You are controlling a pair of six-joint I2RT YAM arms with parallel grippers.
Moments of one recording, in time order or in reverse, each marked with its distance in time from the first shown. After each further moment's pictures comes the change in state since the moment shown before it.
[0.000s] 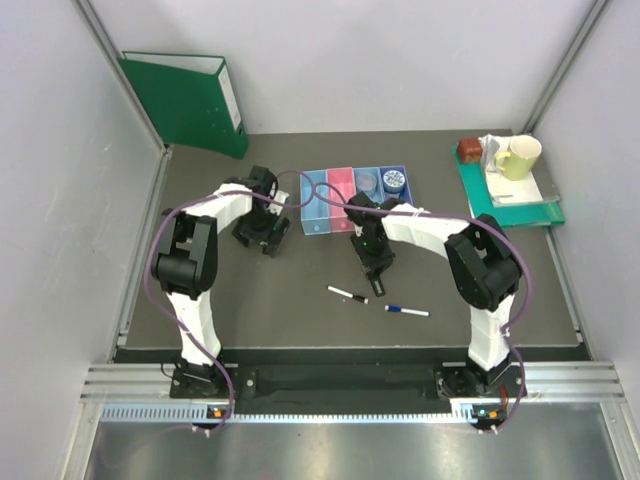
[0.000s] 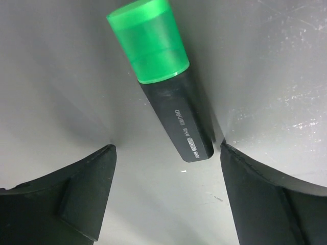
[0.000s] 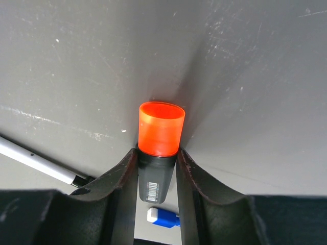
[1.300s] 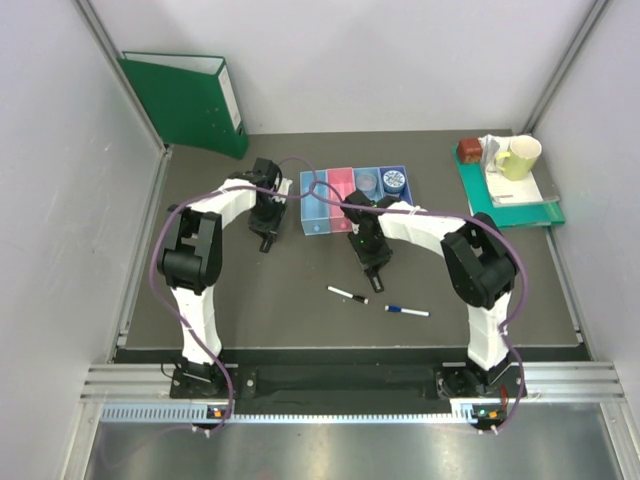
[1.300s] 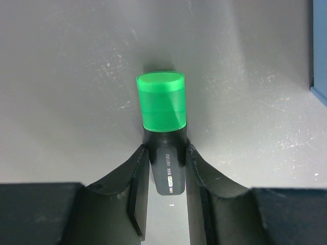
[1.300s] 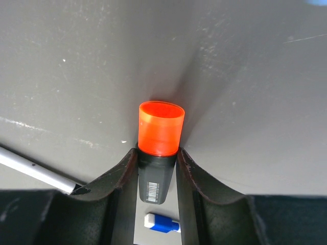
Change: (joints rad) left arm 0.000 0.057 0.082 0.083 0.036 -0.082; right arm 0.006 0.031 0.050 -0.013 0.026 -0.016
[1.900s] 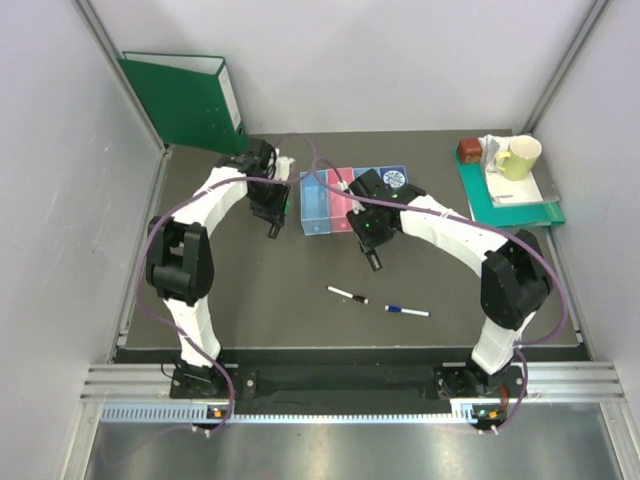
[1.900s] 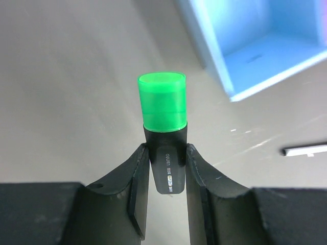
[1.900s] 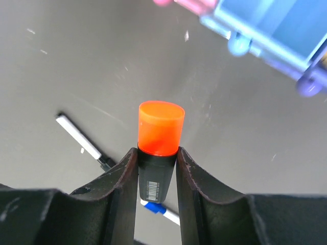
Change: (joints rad) left arm -0.001 -0.113 0.113 -0.140 0.182 0.001; right arm 0.002 -0.209 0.024 0.023 -0.006 -0.132
